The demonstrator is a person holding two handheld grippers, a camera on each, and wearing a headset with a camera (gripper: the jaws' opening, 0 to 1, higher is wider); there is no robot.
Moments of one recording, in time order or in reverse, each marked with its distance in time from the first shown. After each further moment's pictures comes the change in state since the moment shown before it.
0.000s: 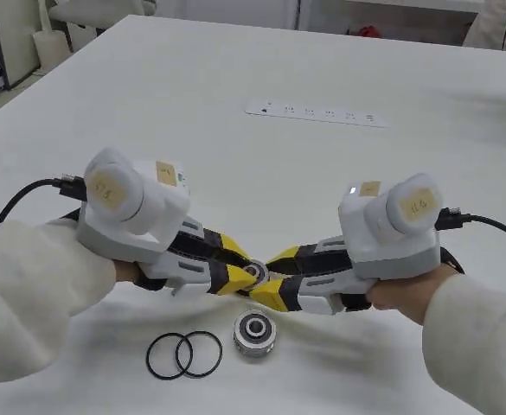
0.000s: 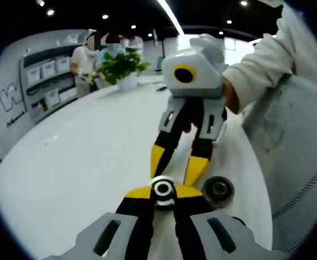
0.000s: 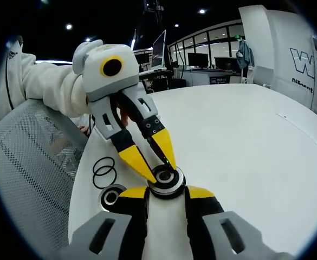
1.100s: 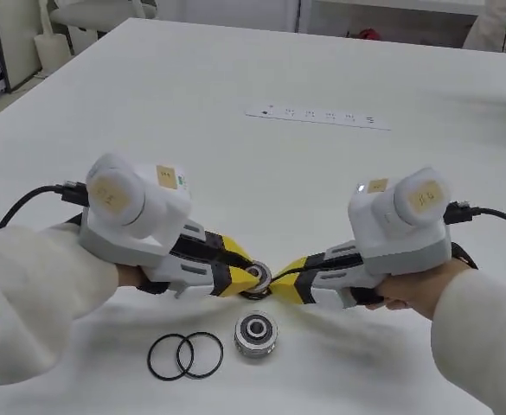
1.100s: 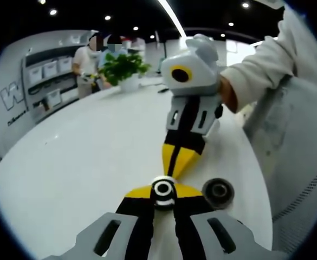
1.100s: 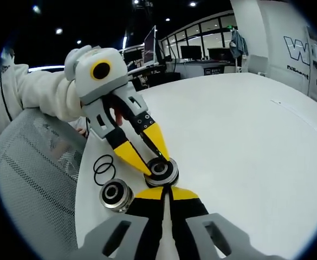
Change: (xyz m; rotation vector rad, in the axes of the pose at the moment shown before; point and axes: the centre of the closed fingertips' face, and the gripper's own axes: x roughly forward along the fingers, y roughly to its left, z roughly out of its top) left arm 0.001 -0.001 0.000 -0.011 -0.017 0.007; right arm -0.012 -0.005 -0.010 0.170 0.054 -0.008
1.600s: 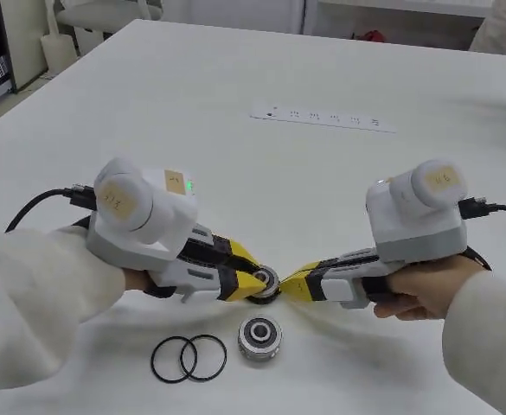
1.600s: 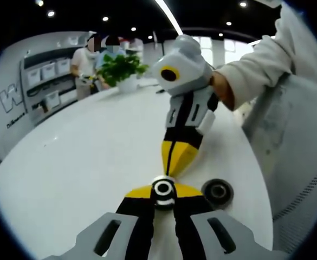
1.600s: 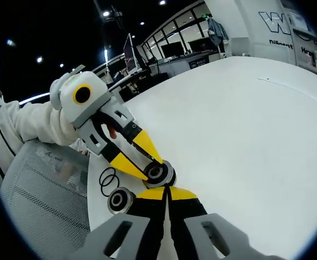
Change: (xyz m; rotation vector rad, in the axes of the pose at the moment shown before) left arm 0.001 -0.001 0.001 0.012 -0.002 -0.005; right arm -0.007 0.002 0.003 0.151 -0.021 0.011
